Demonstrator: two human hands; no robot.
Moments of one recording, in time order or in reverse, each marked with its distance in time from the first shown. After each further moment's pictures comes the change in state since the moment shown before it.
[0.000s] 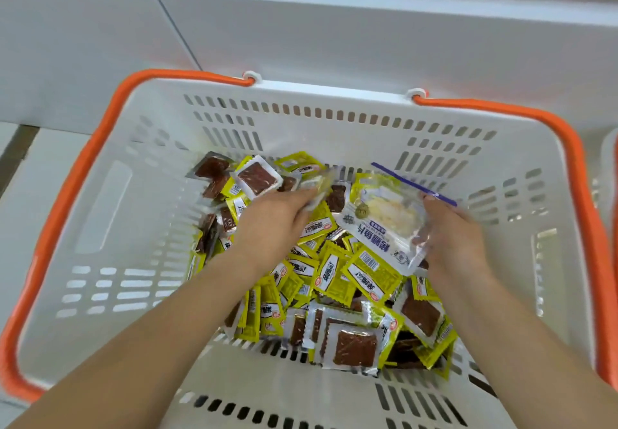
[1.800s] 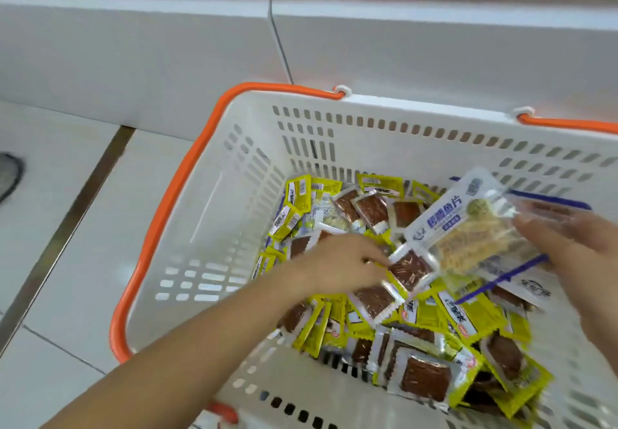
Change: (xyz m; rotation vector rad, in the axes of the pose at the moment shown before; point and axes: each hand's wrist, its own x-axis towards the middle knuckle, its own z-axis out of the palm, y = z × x) left_hand -0.017 -0.006 -0.011 -0.304 -0.549 -0.123; right_hand -0.025 -0.029 -0.015 -0.482 -0.178 -0.498
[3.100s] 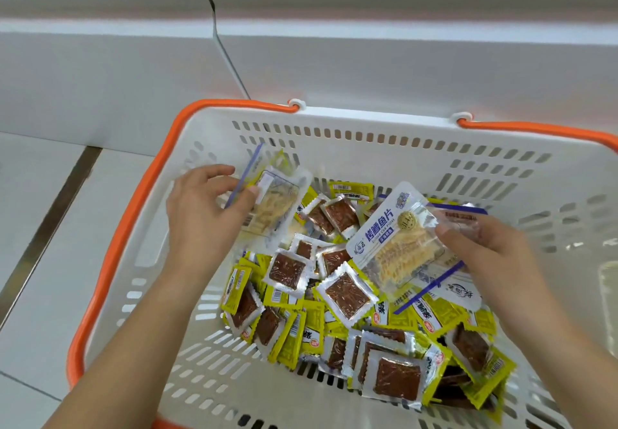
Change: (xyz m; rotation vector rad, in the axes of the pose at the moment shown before) left_hand -0.037 -0.038 -0.078 -0.022 0.998 -0.137; right_hand -0.007 0.007 0.015 0.058 -0.163 0.088
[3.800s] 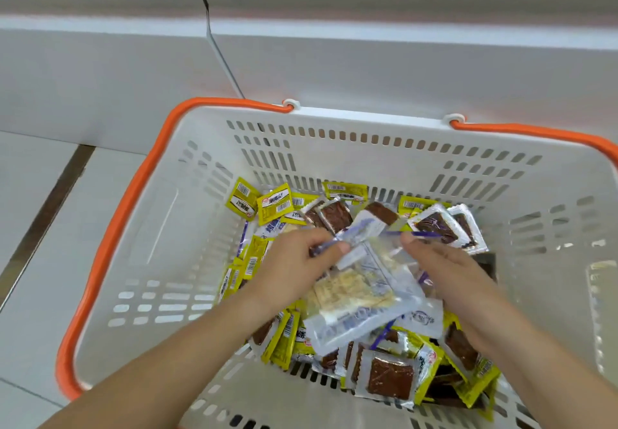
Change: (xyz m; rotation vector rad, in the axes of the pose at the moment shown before) left_hand -0.057 0.038 0.065 -0.325 -0.636 0.028; right_hand -0.005 0.008 0.015 0.129 -0.274 0.267
